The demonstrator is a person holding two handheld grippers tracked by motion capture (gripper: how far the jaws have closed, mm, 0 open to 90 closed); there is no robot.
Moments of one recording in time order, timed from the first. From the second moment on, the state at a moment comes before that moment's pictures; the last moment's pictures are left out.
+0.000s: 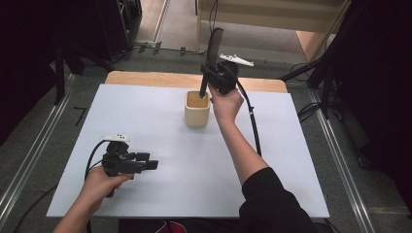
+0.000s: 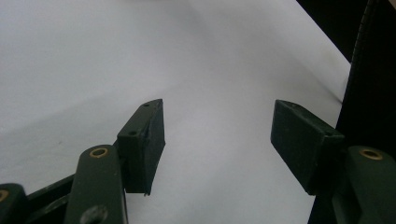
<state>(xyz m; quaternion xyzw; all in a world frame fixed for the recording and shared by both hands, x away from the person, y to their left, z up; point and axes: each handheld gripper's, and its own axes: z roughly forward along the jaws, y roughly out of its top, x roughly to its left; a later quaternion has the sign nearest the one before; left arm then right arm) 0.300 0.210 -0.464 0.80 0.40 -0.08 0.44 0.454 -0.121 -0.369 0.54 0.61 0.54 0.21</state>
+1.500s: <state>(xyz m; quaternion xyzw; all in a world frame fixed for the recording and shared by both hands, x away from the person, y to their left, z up) 0.302 0.208 -0.464 0.80 0.39 -0.09 0.44 0.429 -0.092 -0.419 0.51 0.61 0.52 0.31</state>
